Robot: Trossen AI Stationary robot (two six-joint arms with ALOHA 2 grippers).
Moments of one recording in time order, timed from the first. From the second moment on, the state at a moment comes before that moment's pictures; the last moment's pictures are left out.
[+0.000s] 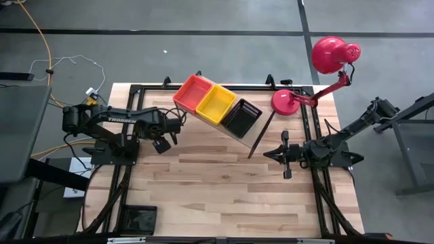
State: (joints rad) left arm 0.35 1.38 0.77 -1.17 -0.19 -0.42; right arm 0.52 0.71 0.19 0.49 0.52 -0.05
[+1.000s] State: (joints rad) left arm 0.07 1.38 0.81 -1.26 -0.05 -0.66; right arm 0.52 0.71 0.19 0.49 0.52 -0.04
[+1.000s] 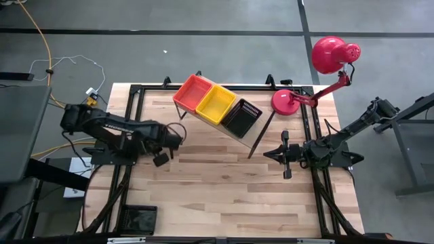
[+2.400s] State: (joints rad) left arm -0.24 1.93 2.13 -1.25 -0.68 0.44; right arm 0.52 0.71 0.19 0.48 0.55 -0.05
